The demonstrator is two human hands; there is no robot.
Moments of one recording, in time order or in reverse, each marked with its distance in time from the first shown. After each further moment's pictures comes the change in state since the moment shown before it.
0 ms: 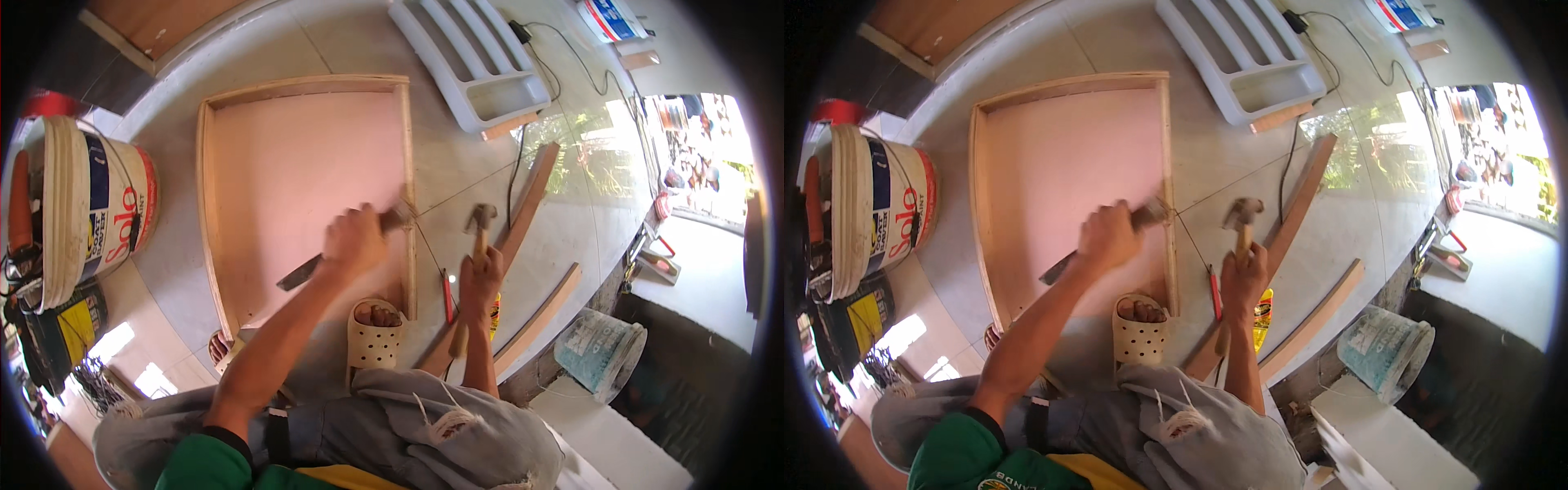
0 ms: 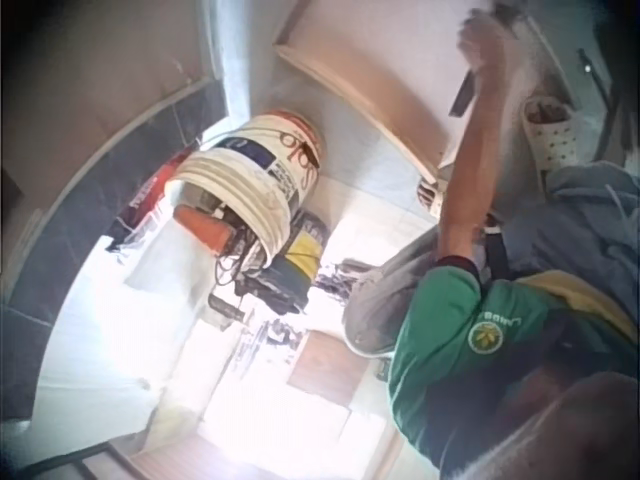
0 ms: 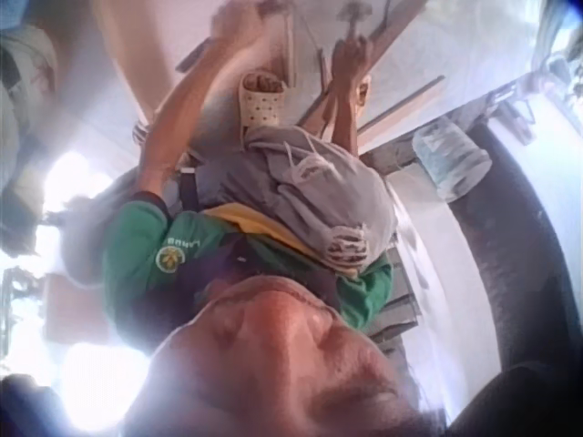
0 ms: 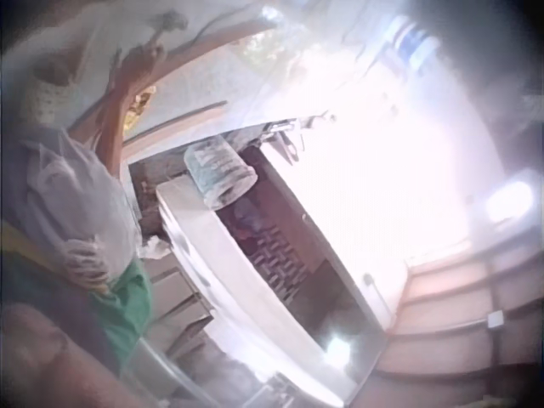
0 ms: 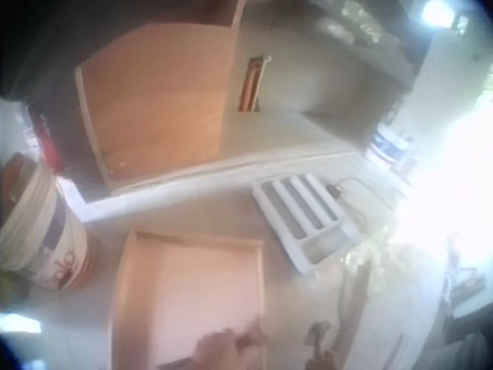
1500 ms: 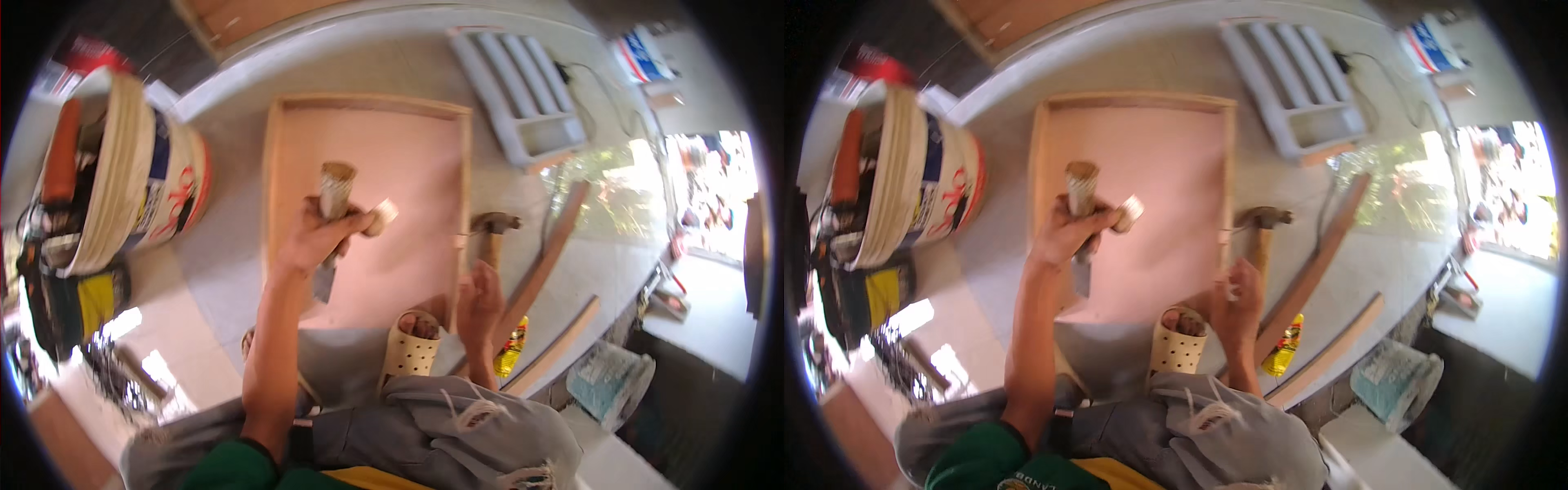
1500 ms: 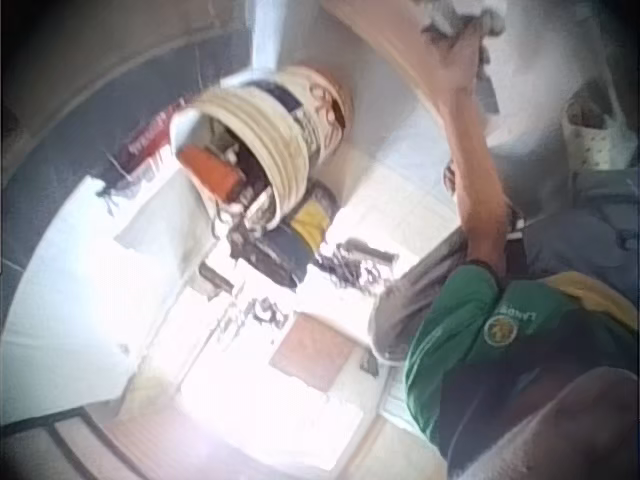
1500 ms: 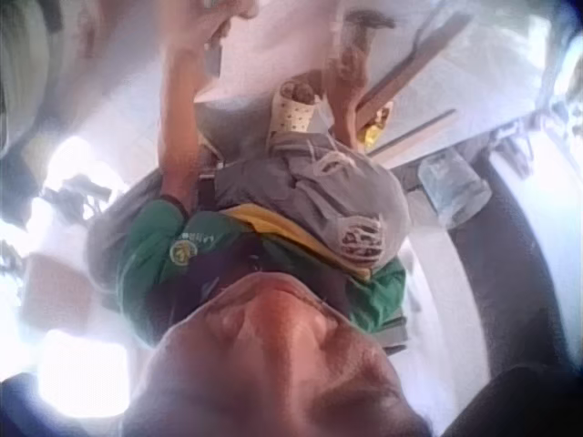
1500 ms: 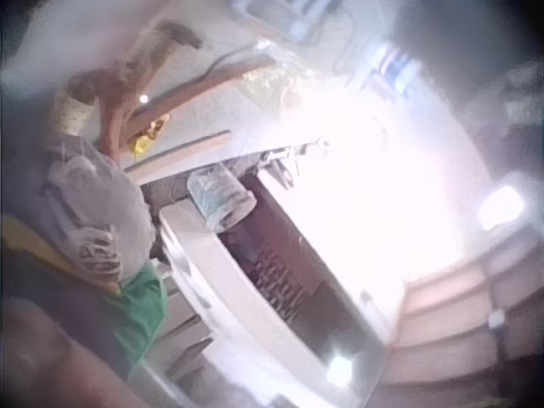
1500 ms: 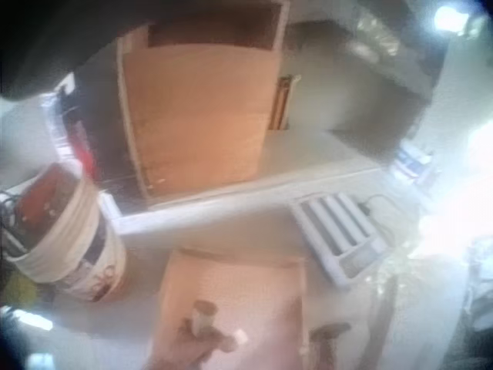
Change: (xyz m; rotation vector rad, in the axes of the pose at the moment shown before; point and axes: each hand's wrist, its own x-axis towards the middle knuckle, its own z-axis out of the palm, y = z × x) left_hand -0.040 -0.088 -0.105 -1.206 0.058 0.017; right_hand -0.037 -0.102 -0.001 0.272 -0.208 -0.219
